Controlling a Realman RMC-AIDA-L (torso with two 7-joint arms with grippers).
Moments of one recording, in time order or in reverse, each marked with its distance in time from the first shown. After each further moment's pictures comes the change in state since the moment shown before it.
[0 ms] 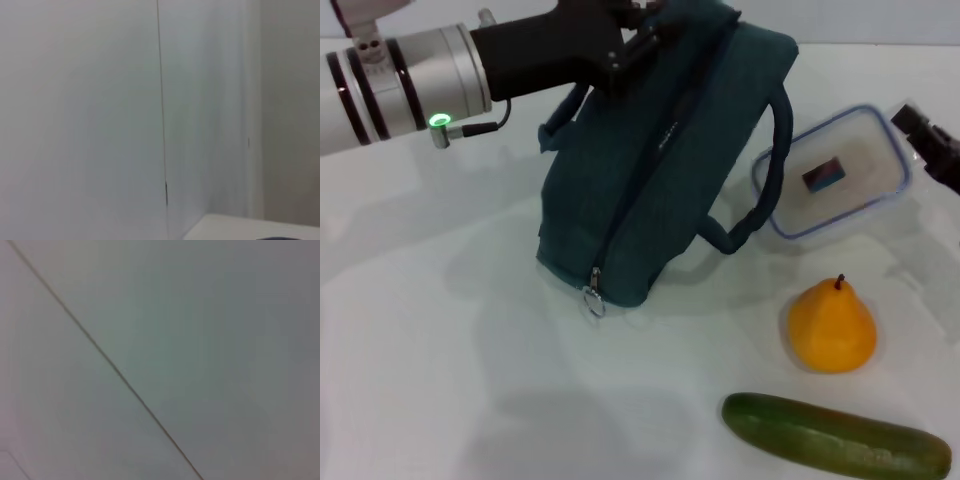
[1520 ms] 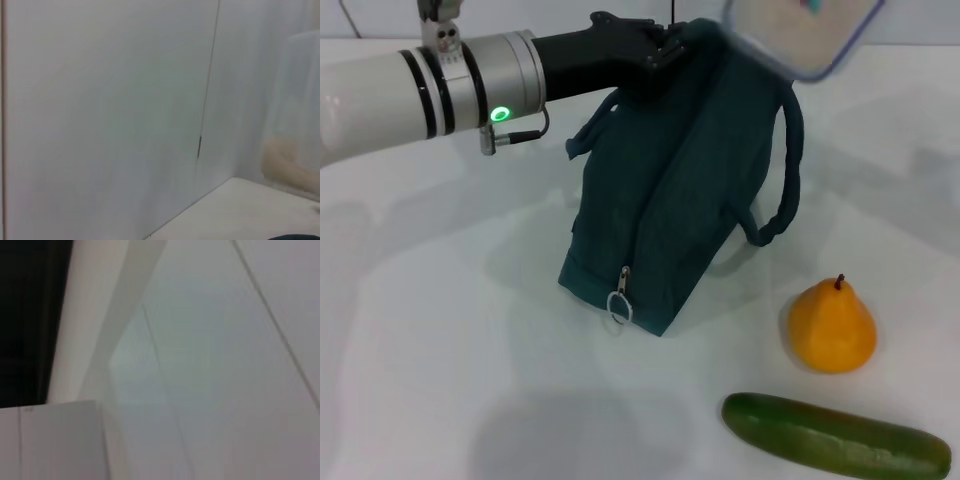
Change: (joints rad) left arm -0.048 -0.013 0.164 -0.037 -0.021 -0.270 -0.192; right arm 0.310 -0.161 0.054 -0.086 -0.091 -0.323 -0.019
